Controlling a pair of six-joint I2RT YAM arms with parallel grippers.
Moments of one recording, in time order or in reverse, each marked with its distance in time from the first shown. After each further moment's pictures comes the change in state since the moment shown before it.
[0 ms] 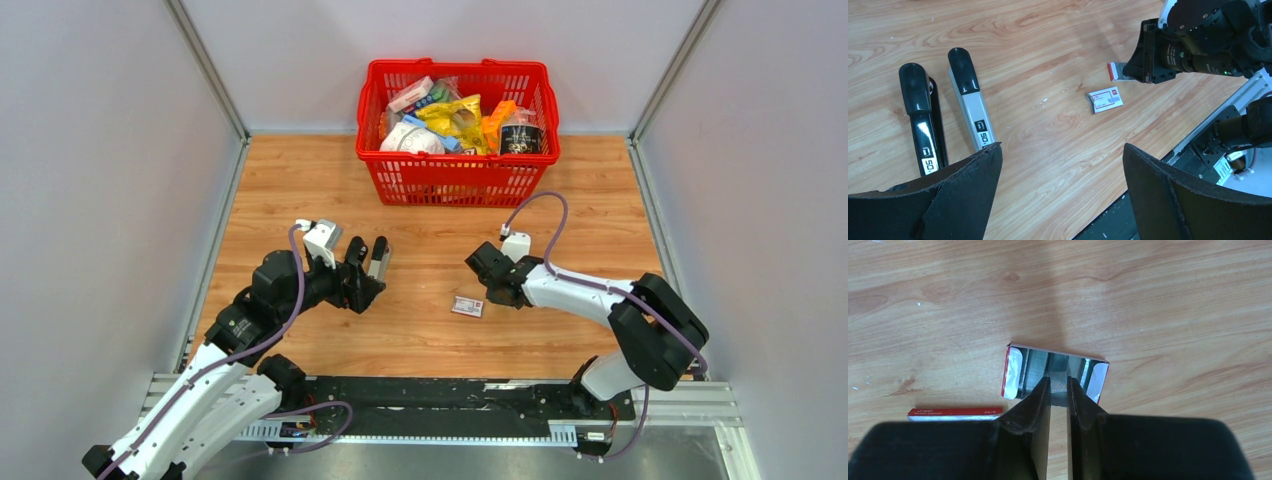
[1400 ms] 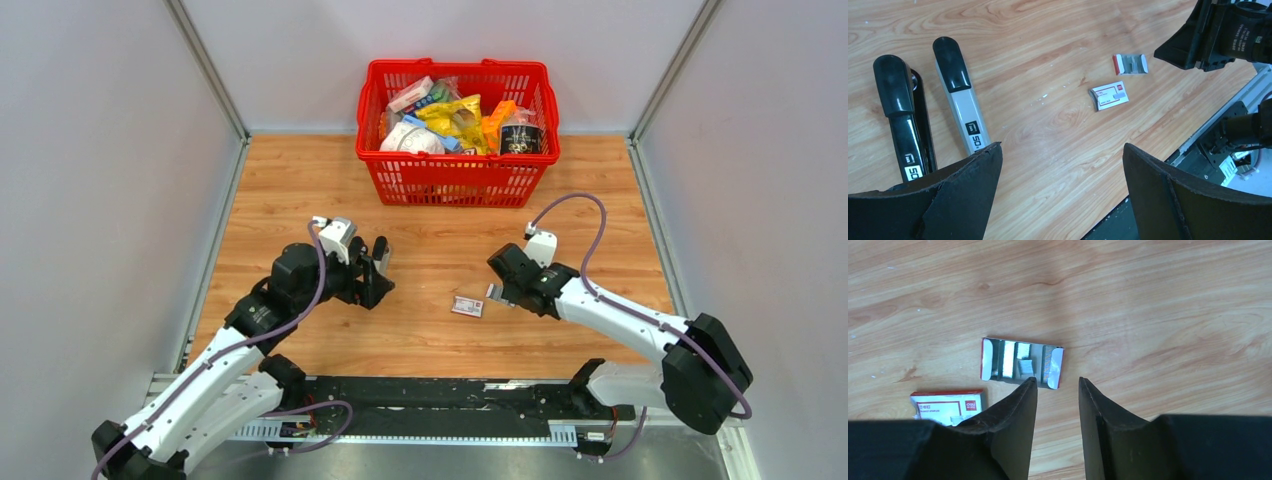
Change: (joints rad) left arm 0.000 0.095 -0.044 0.089 0.023 -0.013; right arm -0.021 -0.263 -0.060 -0.105 0.046 0.011
